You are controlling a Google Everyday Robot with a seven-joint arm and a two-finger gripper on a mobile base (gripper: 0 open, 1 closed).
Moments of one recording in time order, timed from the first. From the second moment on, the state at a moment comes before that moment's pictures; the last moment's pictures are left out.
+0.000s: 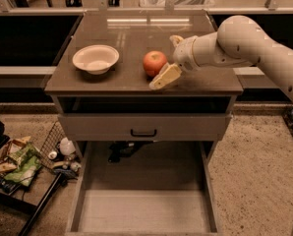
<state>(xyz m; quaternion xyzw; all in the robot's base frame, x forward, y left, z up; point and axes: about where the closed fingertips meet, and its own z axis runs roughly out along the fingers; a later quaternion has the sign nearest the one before) 0.719 -0.055 0.845 -0.54 0.68 0.14 0.48</state>
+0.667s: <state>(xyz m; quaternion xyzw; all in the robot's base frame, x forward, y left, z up) 0.718 -0.064 0.867 -0.51 0.68 0.16 0.50</state>
